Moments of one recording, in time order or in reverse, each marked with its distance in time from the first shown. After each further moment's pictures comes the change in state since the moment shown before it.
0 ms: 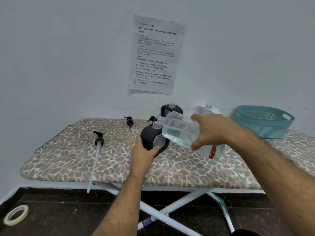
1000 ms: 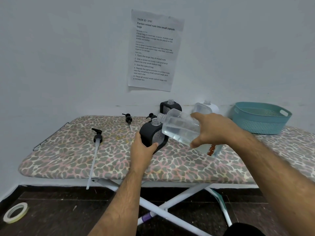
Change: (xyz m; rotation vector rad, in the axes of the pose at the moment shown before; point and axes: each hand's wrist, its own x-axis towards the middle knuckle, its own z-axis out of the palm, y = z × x) left_hand -0.001 0.000 0.000 0.012 0.011 0.018; right_hand -0.001 0.009 0.016 0.043 0.053 -0.003
